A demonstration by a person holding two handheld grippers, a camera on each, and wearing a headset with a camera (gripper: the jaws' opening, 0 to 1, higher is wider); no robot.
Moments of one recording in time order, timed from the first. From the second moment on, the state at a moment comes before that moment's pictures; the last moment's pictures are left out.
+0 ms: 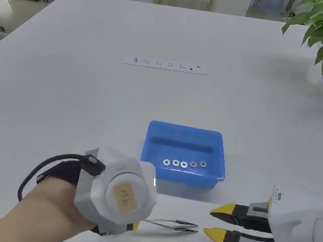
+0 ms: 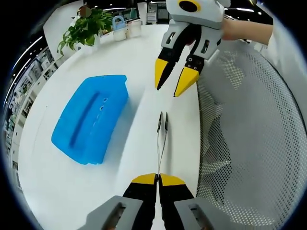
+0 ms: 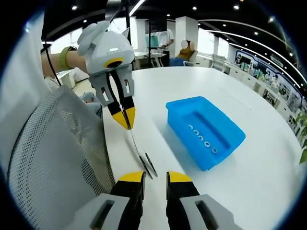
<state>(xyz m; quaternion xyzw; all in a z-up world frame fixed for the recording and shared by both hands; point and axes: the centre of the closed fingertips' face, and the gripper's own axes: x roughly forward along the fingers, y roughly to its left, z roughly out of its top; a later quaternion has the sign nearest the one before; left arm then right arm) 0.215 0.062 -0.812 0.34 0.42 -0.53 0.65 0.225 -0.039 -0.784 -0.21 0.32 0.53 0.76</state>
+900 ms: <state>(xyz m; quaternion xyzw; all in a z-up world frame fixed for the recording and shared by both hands) 0.211 0.072 -0.831 0.38 0.50 -0.51 0.58 0.226 -0.051 -0.793 -0.18 0.34 0.51 0.77</state>
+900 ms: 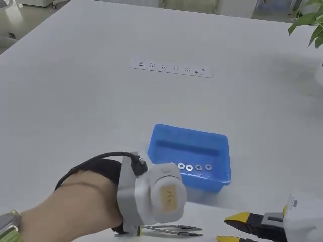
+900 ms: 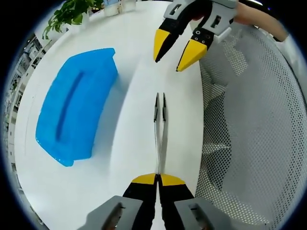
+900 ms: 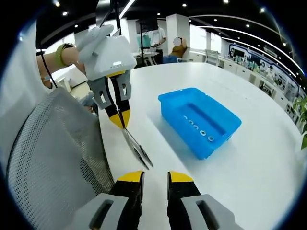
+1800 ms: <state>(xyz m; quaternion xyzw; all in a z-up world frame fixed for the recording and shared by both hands) 0.229 0.087 -0.731 0.05 0.31 -0.35 0.88 0.255 -0.077 -0.747 -0.13 0.27 0.44 0.85</state>
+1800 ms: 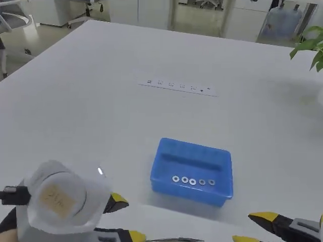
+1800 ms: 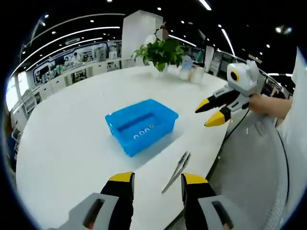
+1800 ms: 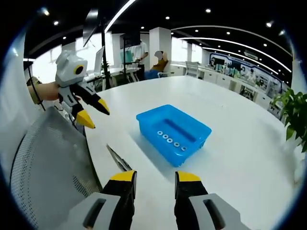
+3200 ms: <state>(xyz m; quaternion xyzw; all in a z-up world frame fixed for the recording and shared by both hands) 0.230 0.120 -0.642 -0.02 0.14 -0.24 0.96 0.277 -0.116 -0.657 -0.03 0.13 0.29 0.95</state>
